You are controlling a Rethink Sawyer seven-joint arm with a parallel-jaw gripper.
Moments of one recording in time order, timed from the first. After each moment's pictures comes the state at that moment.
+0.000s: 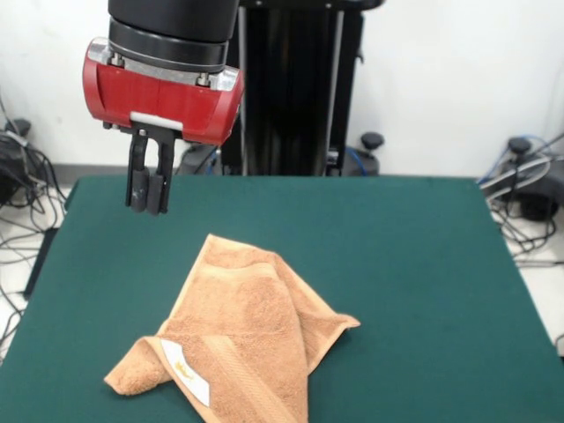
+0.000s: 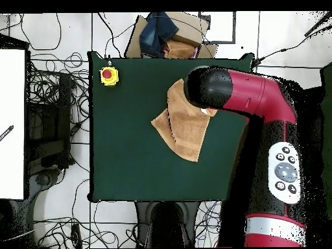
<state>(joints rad) -0.36 -0.64 0.05 1.25 -0.19 0.68 1.57</state>
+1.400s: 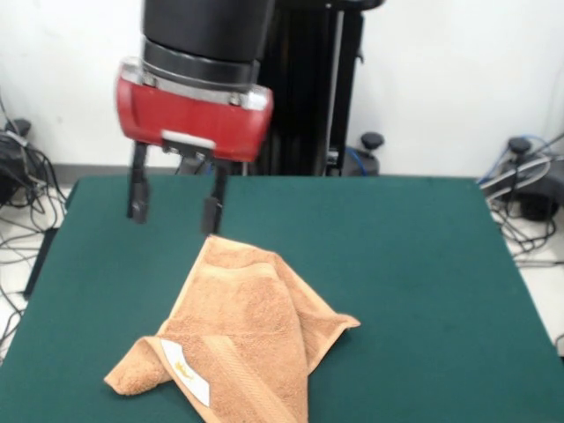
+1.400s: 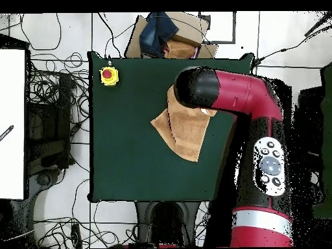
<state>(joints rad) -0.31 -0.61 0.03 1.25 -0.19 0.63 1.57</state>
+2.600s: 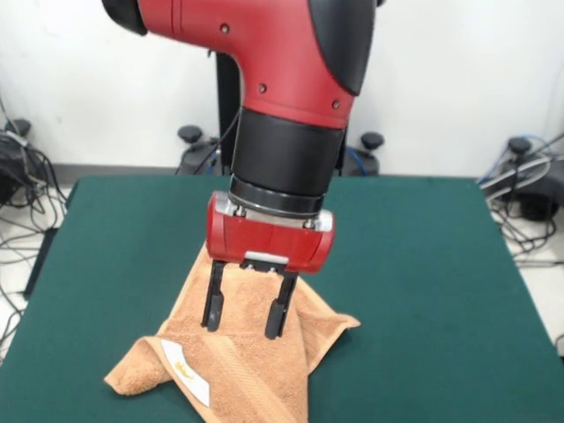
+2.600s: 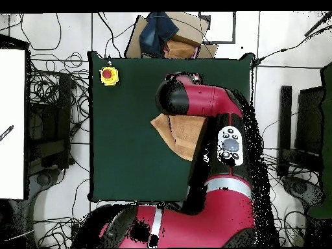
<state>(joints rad) -0.22 -0.43 -0.03 1.26 -0.17 0.29 1.59</state>
